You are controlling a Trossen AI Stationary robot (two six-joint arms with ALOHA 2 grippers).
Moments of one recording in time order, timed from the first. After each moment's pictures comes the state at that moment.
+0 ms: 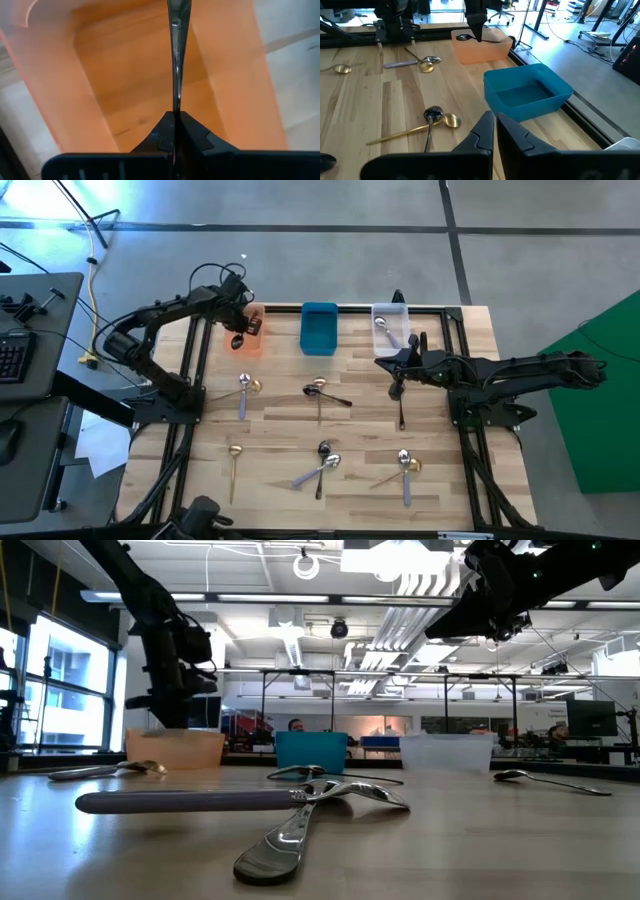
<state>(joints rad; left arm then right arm) 1.03 1.55 0.93 -0.67 0.08 -0.20 -0.03 0.89 0.50 0.05 0.37 0.03</state>
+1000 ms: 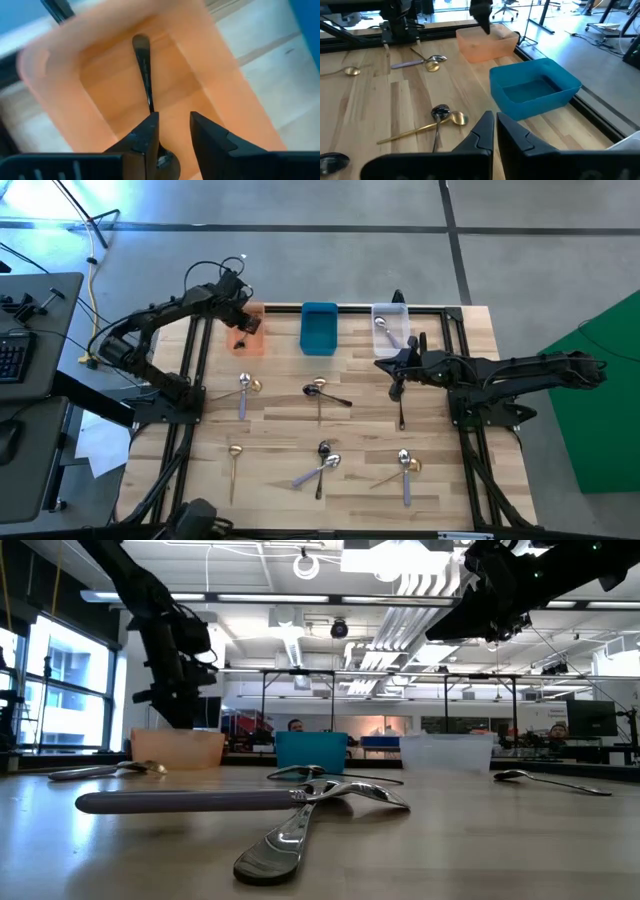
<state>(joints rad) 1.02 1.48 0.93 -0.64 0.08 -0.07 -0.03 0.89 0.50 0.03 0.34 0.08</state>
